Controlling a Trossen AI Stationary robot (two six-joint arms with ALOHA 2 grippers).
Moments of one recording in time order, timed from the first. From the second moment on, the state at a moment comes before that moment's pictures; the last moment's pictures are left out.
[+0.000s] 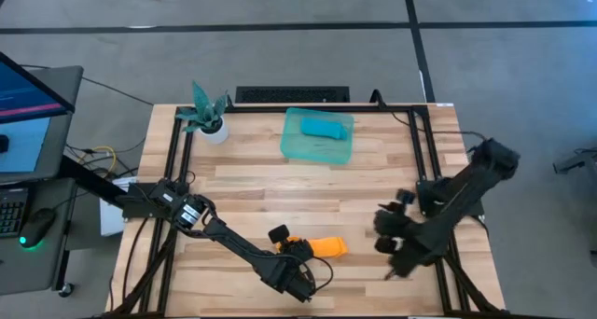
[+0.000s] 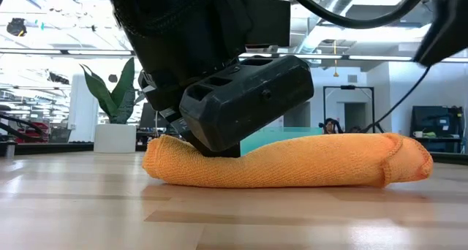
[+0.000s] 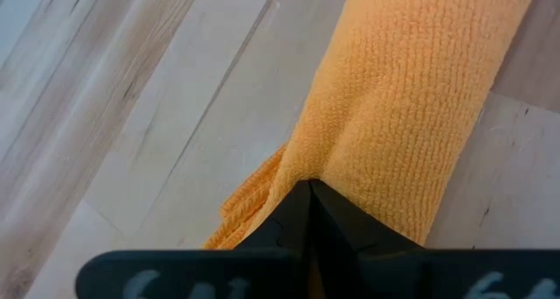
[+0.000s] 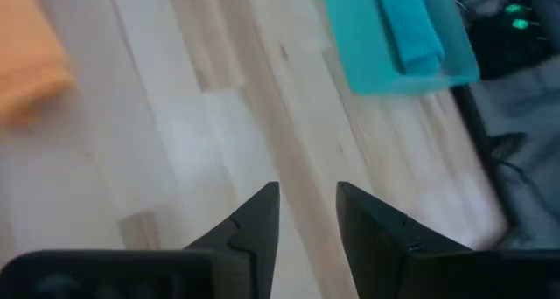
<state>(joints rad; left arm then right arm) -0.56 2.40 1.82 -0.97 -0.59 -1.00 0.82 1.55 1.09 -1.36 0.72 1.11</state>
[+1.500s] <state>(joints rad) -0.57 2.40 1.82 -0.97 -0.60 -1.01 0.51 1.41 0.58 -0.01 0.38 0.65</state>
